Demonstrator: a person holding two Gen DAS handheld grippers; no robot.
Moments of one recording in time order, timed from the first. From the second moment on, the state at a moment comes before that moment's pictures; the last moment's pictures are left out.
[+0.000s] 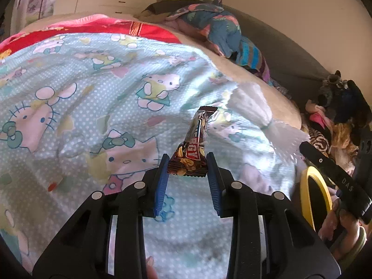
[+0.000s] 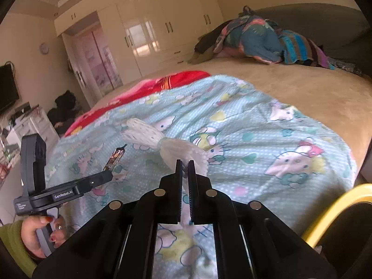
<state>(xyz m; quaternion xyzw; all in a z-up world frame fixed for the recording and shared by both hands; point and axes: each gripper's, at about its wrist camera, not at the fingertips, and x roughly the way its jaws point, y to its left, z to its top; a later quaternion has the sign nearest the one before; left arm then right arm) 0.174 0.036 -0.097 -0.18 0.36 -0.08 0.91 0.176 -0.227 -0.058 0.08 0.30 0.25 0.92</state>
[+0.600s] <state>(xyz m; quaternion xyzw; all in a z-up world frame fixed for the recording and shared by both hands) 0.141 -0.009 -0.032 -0.14 0.32 -0.14 0.93 0.131 -0.295 -0.034 0.09 0.28 0.19 0.94</state>
